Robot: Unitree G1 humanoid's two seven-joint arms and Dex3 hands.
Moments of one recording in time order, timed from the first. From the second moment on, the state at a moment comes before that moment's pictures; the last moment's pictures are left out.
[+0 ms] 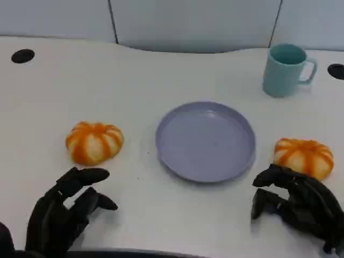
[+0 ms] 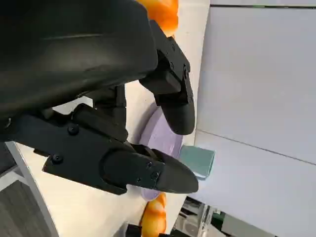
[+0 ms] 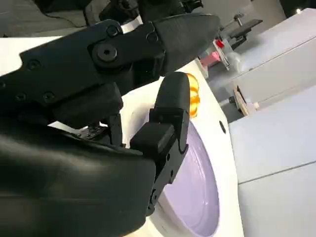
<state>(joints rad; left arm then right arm) -0.14 0.01 0.27 0.73 -0.43 -0.44 -0.69 -0.40 -0.09 -0.23 1.05 0.34 -0.23 0.98</state>
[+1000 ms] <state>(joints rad) -0.14 0.01 0.26 0.72 -0.41 -0.47 -0.69 -0.40 -0.09 -0.23 1.05 0.34 -0.22 0.98</state>
